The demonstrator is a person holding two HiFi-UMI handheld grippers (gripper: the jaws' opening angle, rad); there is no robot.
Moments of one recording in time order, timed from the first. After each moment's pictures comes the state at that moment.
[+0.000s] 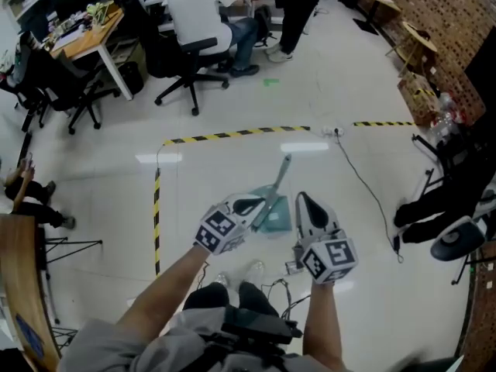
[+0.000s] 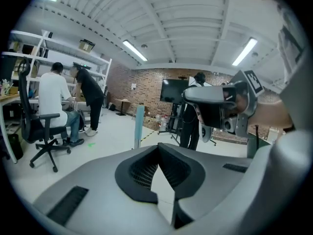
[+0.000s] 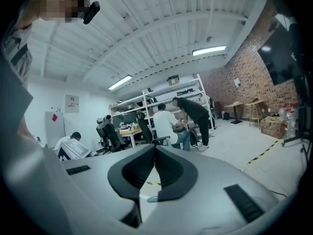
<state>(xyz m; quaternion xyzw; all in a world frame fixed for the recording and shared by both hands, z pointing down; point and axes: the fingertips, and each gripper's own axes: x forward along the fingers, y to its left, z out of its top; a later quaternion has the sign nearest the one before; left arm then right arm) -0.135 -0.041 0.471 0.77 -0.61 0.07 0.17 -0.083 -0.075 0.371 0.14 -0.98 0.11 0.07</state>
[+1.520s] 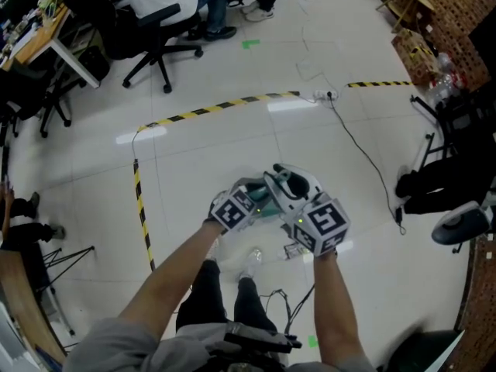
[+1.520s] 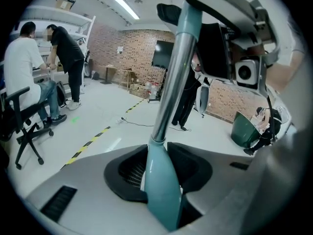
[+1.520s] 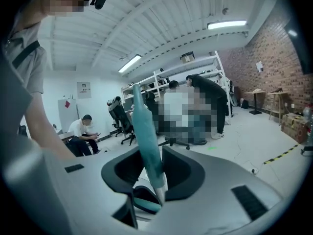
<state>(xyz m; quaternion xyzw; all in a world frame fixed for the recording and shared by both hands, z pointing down) -0.148 -0.162 0.645 0.79 -0.50 0.22 0.28 -0.191 -0.158 0.462 0.05 -0.98 0.10 0.16</state>
